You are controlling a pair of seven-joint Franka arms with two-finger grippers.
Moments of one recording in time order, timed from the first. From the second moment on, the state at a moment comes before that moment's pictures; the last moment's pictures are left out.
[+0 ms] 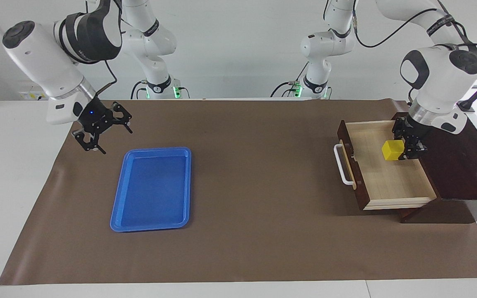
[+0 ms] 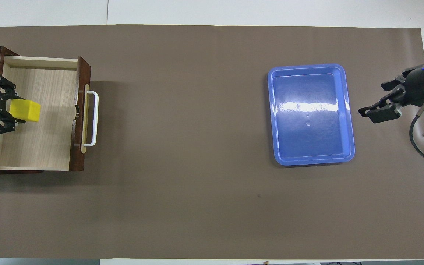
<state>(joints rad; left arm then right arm) 0.10 0.07 -0.04 -1.90 0.07 2.03 -1.48 0.00 0.03 -0.05 -1.72 0.18 1.78 -0.76</state>
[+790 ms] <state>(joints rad) 0.10 0.06 -0.05 -1.98 0.07 2.08 -1.50 -0.03 -0.05 -0.07 -1.72 -0.01 1.58 -0.16</state>
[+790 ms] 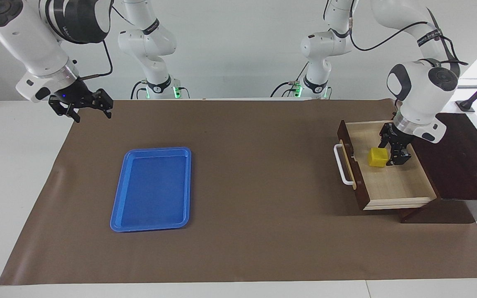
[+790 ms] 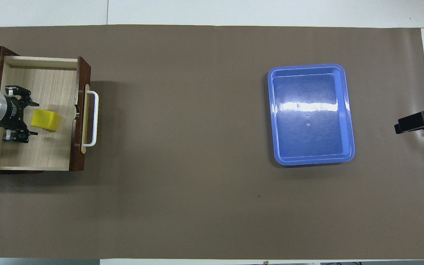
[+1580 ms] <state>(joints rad) -0.23 0.13 -0.07 -1.90 0.13 2.03 -1.87 -0.03 -0.05 -0.05 -1.72 -0.04 1.63 -0.05</state>
